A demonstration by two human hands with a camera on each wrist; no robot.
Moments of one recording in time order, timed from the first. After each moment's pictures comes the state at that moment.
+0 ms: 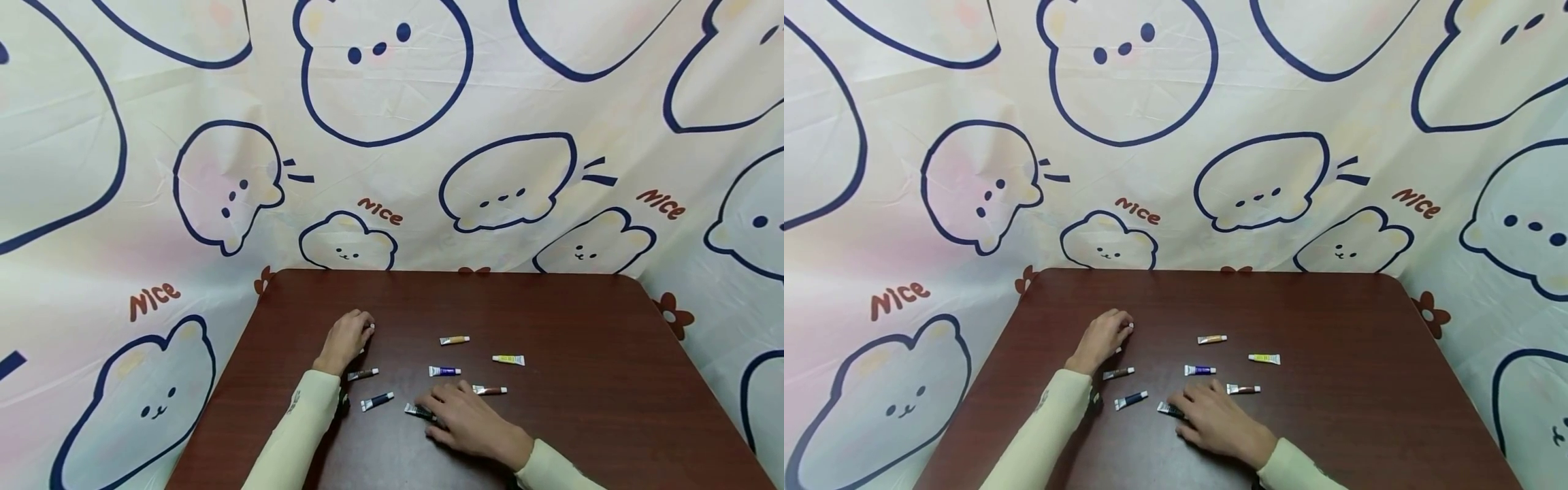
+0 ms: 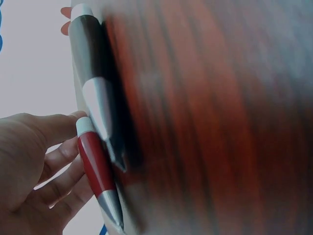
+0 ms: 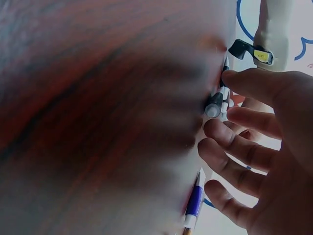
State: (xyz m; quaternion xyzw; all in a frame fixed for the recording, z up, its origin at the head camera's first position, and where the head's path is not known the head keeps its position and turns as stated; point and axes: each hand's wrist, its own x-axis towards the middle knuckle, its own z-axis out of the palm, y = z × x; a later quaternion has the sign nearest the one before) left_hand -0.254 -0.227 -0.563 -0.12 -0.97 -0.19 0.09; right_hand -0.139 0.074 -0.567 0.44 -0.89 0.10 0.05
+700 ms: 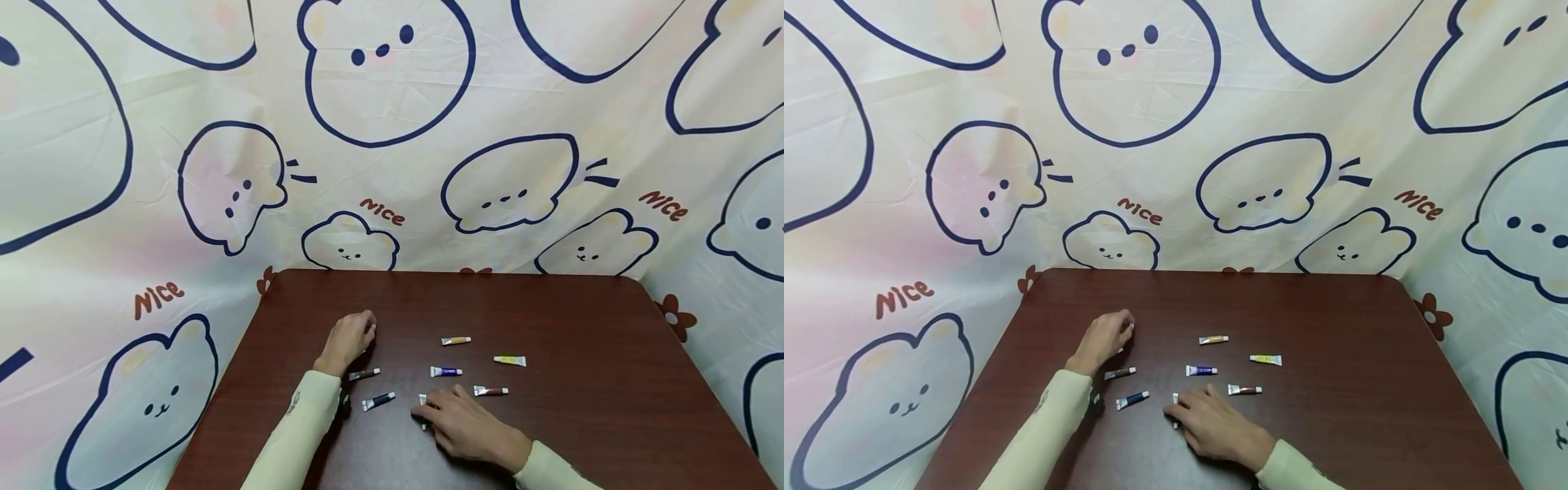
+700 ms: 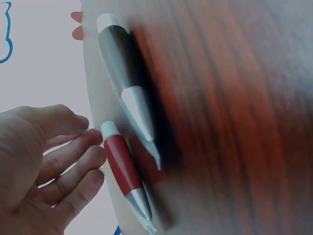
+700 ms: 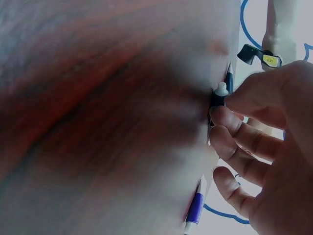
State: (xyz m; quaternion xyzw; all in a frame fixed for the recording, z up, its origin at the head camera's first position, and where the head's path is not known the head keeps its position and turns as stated) left_hand -0.249 -0.223 -0.550 -0.10 -0.97 -0.19 0.07; right_hand -0.137 0.071 -0.575 0.50 -0.85 0.10 0.13
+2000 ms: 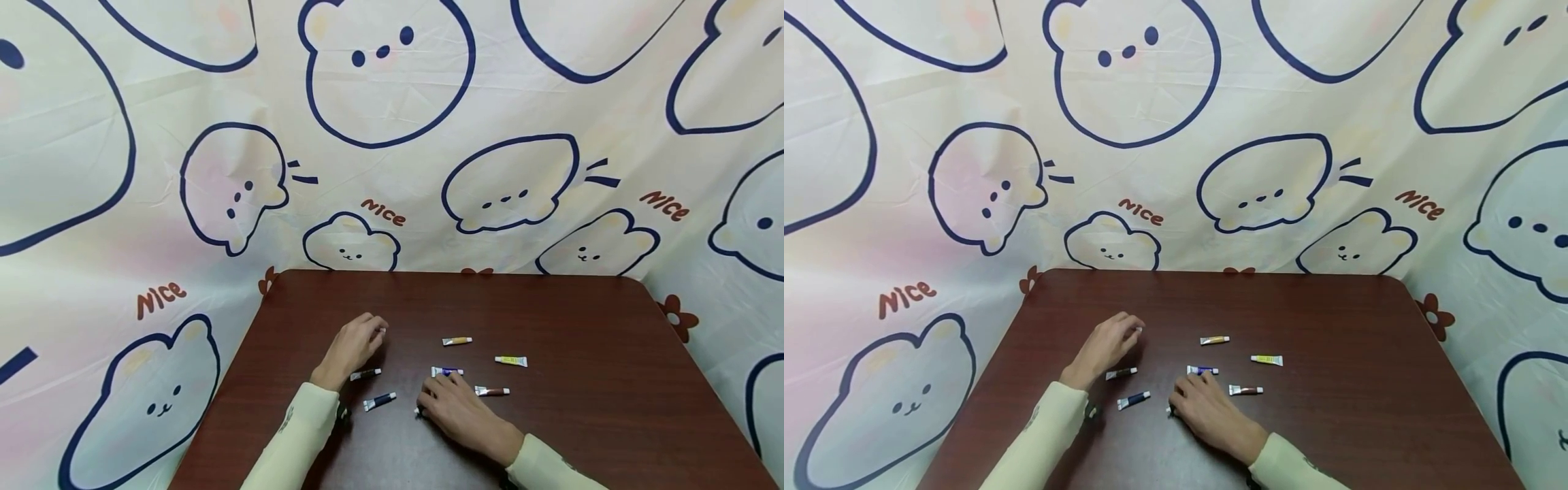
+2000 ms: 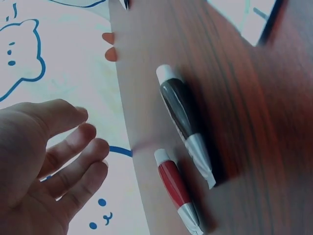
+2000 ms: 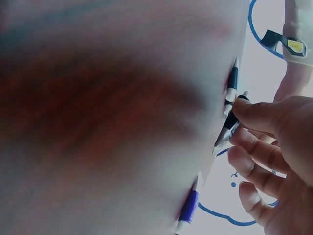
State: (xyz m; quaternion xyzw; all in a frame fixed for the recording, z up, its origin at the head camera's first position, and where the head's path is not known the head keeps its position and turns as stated) left_hand -0.222 -0.214 -0.531 -0.19 -0.95 -0.21 0.12; right_hand -0.153 0.059 -0.576 0.48 -0.86 0.02 0.20
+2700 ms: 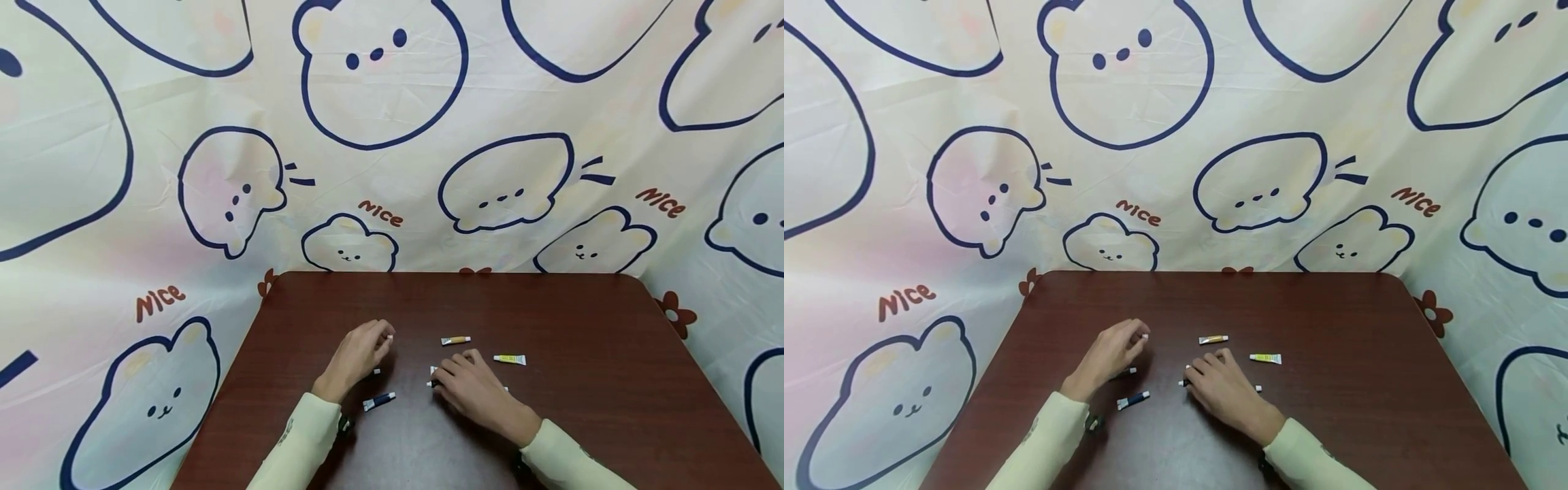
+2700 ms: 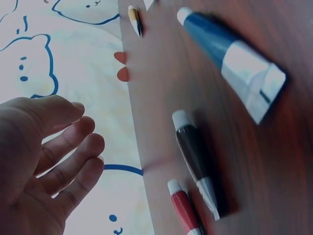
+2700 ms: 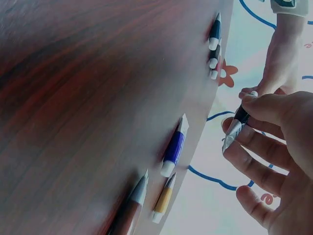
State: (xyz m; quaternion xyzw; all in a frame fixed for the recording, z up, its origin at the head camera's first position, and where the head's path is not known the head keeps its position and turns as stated) left_hand -0.205 -0.198 -0.523 -0.21 -0.94 -0.24 0.10; right_hand -0.174 0.087 -0.554 0.44 -0.86 0.04 0.24
